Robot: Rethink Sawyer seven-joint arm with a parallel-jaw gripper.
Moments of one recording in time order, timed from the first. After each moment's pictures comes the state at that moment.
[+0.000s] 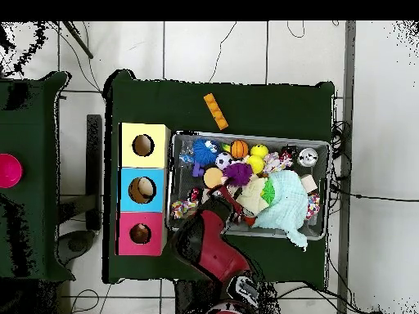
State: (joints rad) arm -0.02 -0.45 -0.22 2.09 0.47 -0.67 2.14
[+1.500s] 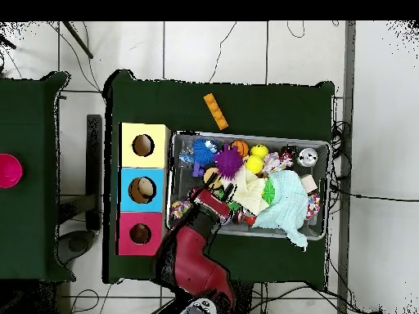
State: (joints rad) arm 0.26 -0.43 -0.45 2.09 0.42 -0.85 2.14
